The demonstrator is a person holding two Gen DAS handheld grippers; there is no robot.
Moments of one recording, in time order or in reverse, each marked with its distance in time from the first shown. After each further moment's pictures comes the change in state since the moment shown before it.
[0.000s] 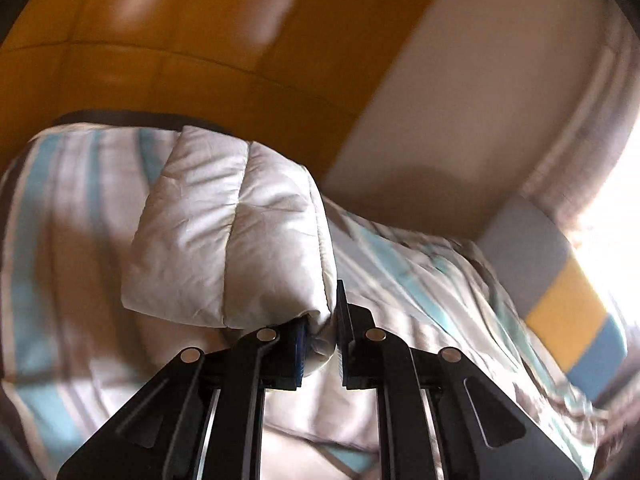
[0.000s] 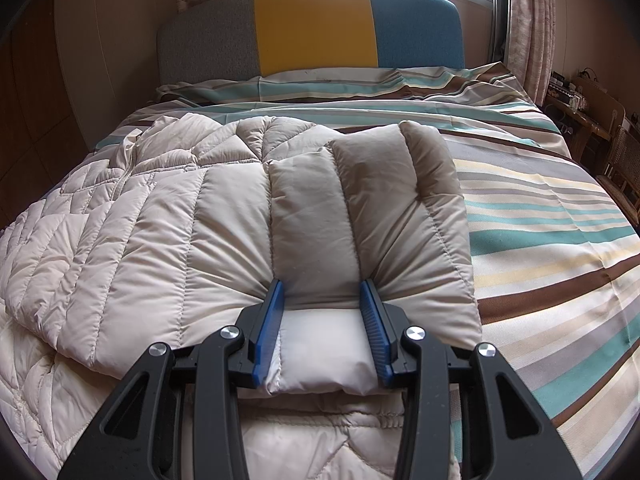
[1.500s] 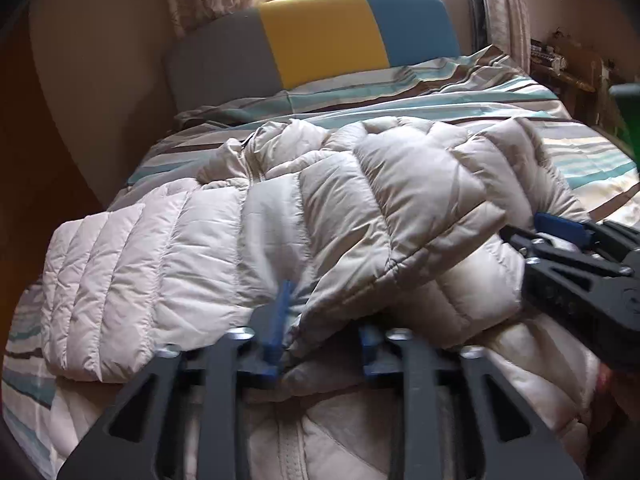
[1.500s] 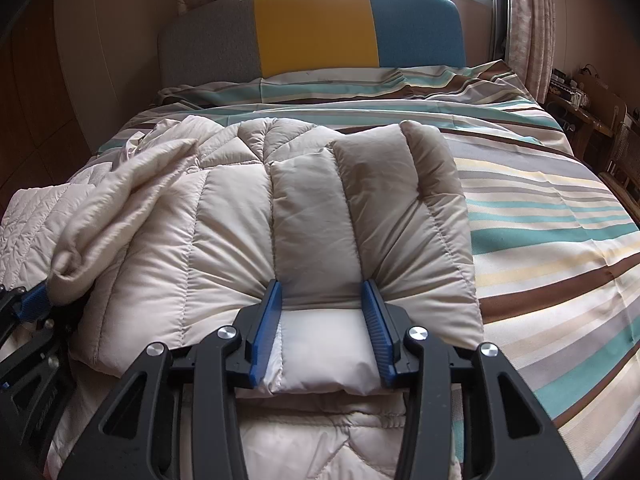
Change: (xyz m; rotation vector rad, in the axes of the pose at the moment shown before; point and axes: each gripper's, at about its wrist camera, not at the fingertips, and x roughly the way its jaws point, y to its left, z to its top) left arm -0.042 -0.269 -0.265 1.087 0.326 -0.395; right arm 0.001 0.005 0.001 0.004 0.001 0.012
